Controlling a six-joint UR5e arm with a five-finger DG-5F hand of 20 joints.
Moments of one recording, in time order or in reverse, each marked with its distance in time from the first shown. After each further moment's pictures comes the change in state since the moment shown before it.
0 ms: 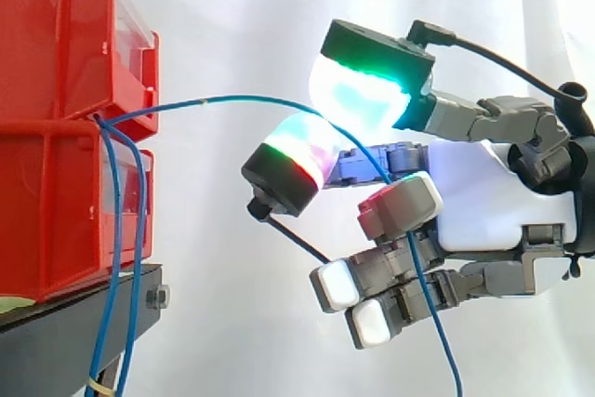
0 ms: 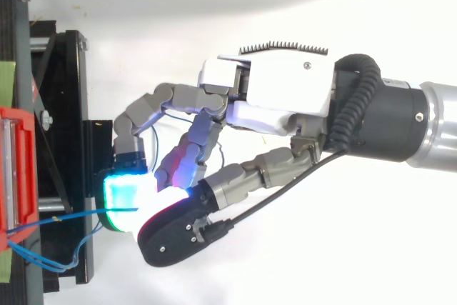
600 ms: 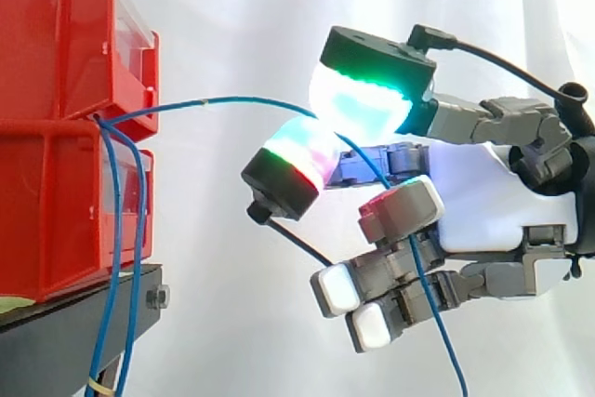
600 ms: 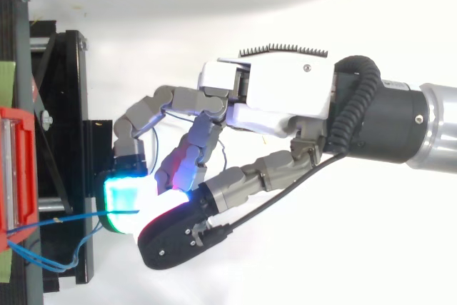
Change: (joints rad) arm 0.002 0.000 0.000 0.000 0.000 -0.014
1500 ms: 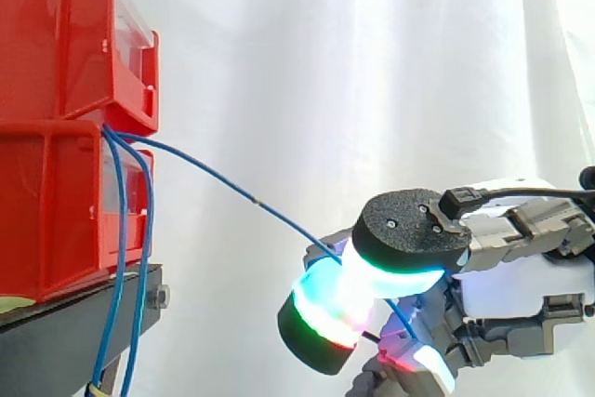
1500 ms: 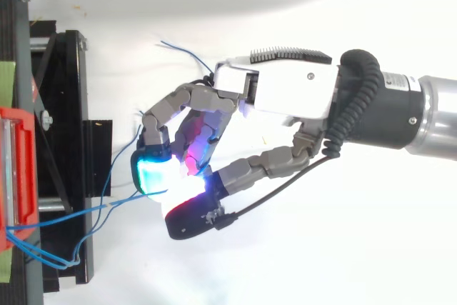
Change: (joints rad) arm -0.013 -0.003 -0.062 0.006 0.000 -0.312
